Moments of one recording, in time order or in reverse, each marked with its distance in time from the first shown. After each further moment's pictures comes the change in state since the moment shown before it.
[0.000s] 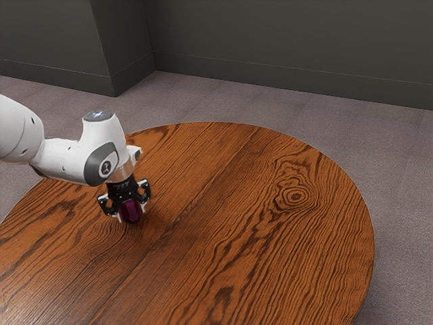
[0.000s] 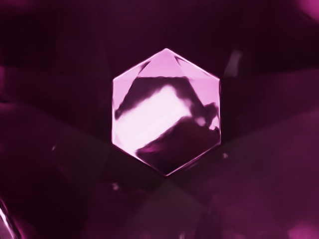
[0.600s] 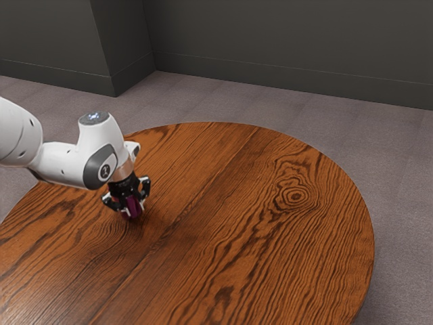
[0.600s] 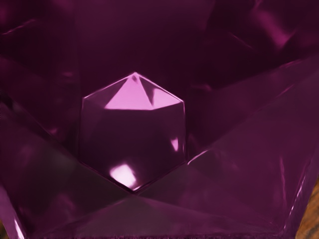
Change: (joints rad) arm -0.018 -0.017 0.012 -0.037 -0.012 0.122 -0.034
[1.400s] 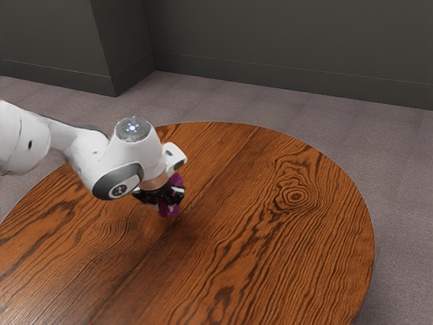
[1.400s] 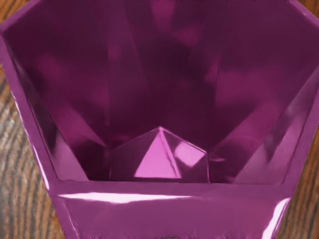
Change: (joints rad) arm -0.218 -0.120 0.011 -0.082 0.433 0.062 0.020
